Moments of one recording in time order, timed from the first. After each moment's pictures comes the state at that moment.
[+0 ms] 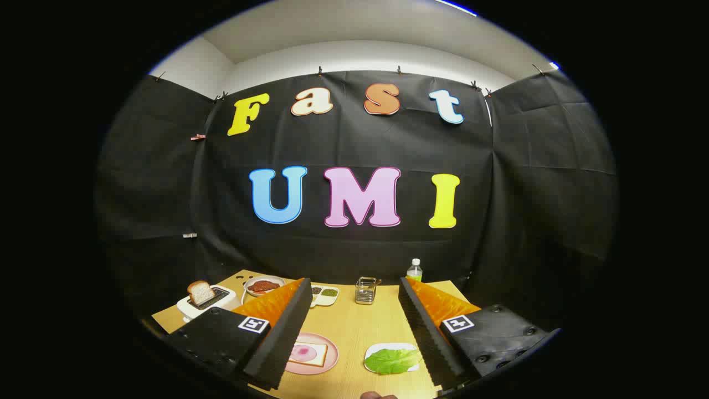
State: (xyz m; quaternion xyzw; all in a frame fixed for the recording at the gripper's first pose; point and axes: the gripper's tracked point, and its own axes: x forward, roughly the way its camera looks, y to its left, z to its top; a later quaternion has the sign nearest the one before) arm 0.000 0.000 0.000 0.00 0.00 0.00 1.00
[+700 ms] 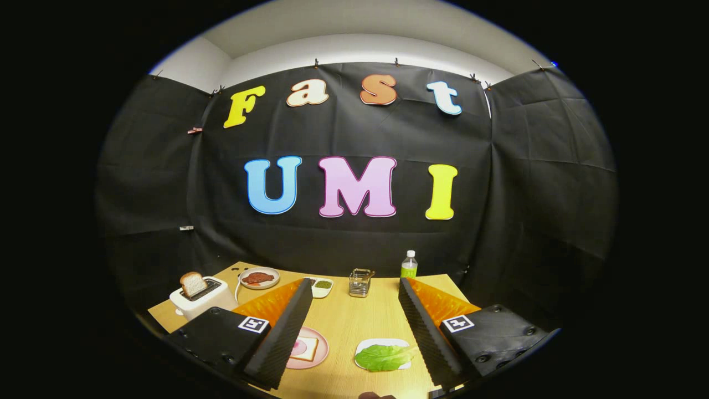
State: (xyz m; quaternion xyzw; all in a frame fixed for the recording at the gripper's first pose) arm 0.009 -0.019 -0.018 0.00 0.02 0.00 1.00
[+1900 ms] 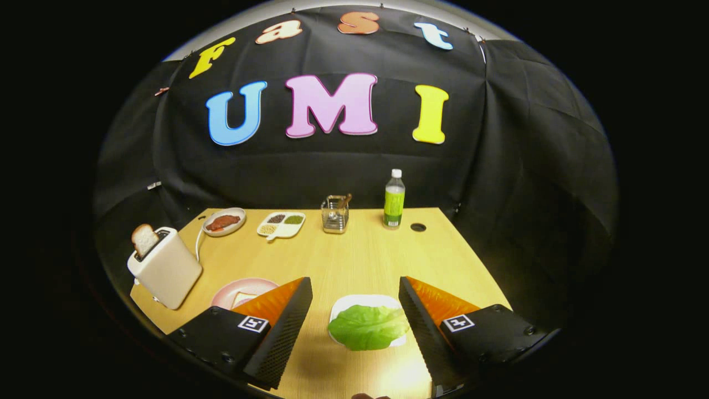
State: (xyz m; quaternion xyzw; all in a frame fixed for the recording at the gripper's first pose) arm 0.073 -0.075 -0.197 0.01 0.22 -0.05 0.97
